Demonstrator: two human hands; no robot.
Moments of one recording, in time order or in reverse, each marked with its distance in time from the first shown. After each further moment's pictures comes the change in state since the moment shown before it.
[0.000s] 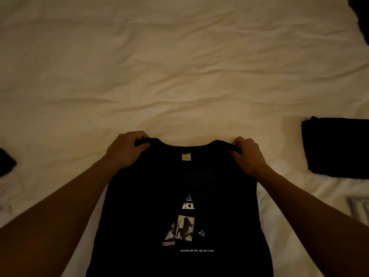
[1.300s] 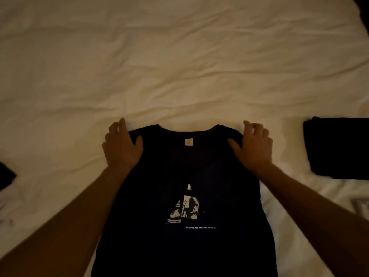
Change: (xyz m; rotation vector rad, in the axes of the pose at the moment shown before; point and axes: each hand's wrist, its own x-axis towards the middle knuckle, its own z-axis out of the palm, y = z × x) left_hand 0.020 0.014 0.008 0.197 0.327 -0.228; right_hand 0.010 -0.016 -0.022 -0.233 0.225 0.019
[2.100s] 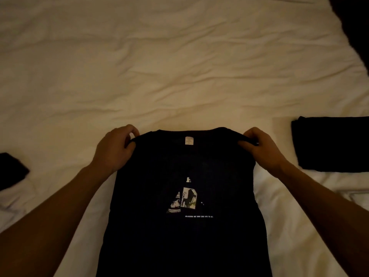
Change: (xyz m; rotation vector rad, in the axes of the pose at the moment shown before) left_hand -0.024 -0.017 -0.060 -0.117 -0.037 0.460; right_hand -0.028 0.031 -0.040 0.745 -0.142 -0.032
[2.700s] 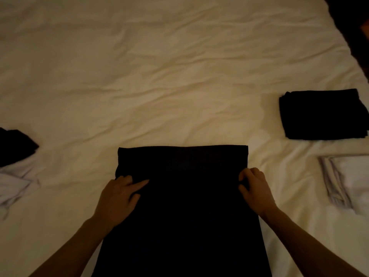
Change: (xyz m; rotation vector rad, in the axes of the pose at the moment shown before) left_hand -0.193 -0.025 0.056 0.254 -0.215 0.229; right_hand -0.170 0.099 0.051 -0.386 -0.008 -0.024
